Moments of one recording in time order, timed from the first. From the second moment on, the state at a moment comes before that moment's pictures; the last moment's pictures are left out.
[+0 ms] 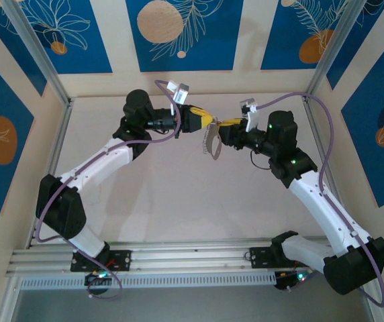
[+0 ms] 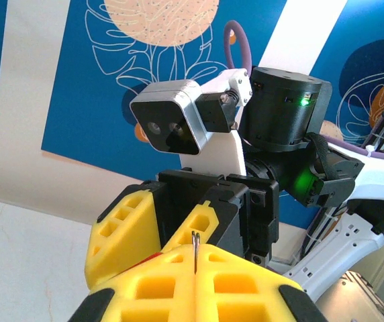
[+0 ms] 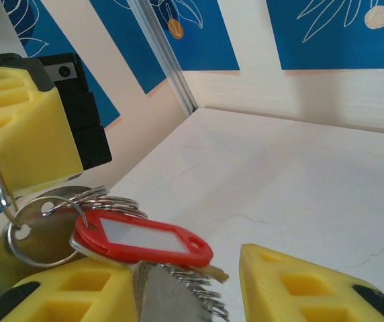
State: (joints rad) left arm -0.57 1.59 1.35 0.45 1.05 -0.53; right arm 0.38 1.07 1.04 -0.19 -0.50 0.30
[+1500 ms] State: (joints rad) left arm -0.59 1.62 1.39 0.42 1.08 -0.53; right arm 0.48 1.04 1.04 -0.21 -0.33 -0.03
